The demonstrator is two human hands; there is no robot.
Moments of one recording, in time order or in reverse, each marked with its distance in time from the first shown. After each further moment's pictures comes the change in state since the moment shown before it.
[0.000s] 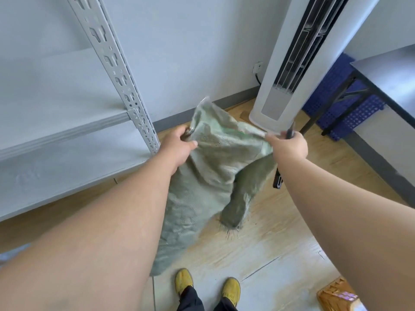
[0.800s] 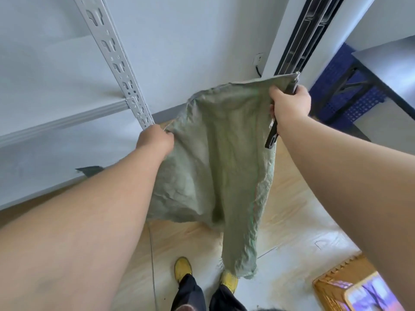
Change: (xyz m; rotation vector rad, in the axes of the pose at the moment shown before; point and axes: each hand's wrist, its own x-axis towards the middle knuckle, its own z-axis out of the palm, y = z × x) left_hand -0.002 -0.017 -0.027 0.638 0.145 -0.231; right_hand -0.009 -0.055 -0.004 0.248 -0.020 -0.216
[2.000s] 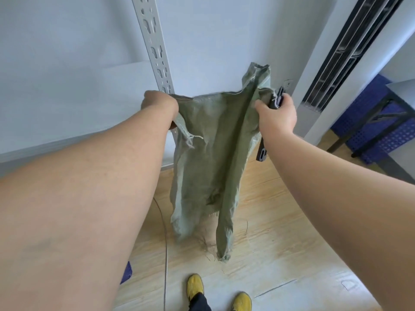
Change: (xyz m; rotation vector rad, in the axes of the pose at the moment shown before) left_hand -0.005 0.022 -0.129 -0.716 0.139 -0.231; right_hand -0.070 -0.043 0.065 -0.051 -0.169 -0.179
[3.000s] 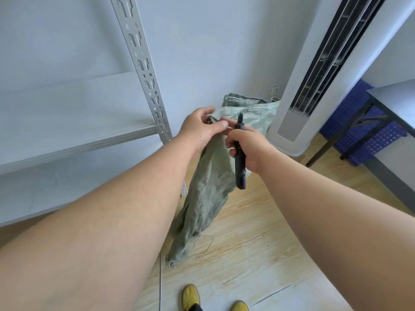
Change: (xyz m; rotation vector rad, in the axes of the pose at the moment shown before) left_hand -0.027 -0.022 0.074 -0.155 -0.457 0.385; right_hand -0.011 0.018 0.003 0.360 -0.583 0.292
